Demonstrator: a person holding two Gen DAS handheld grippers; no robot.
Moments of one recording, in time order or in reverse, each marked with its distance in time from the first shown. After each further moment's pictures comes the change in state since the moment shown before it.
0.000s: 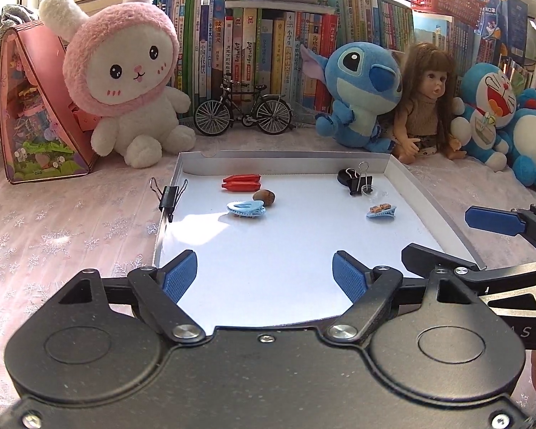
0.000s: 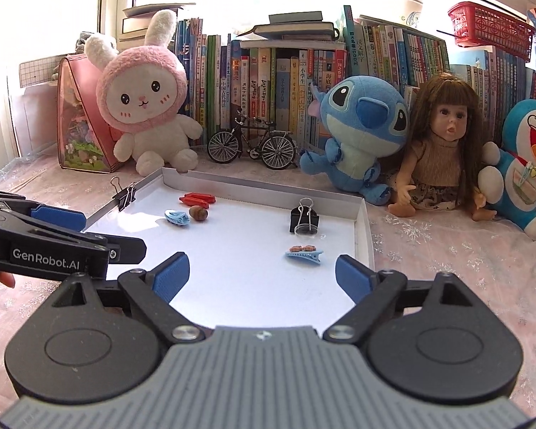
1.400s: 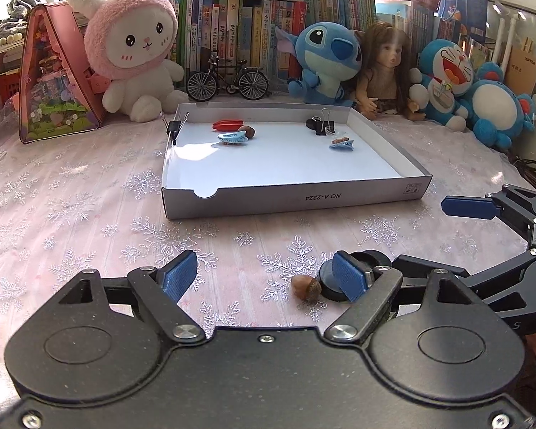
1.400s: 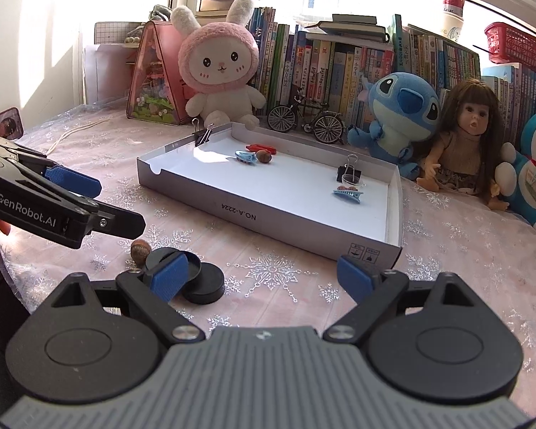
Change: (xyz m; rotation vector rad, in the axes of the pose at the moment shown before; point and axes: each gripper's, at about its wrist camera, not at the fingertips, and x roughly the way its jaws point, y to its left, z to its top) left arm -0.077 0.003 -0.087 0.035 0.023 -0.073; right arm -0.071 0.029 -0.072 -0.150 0.017 0.113
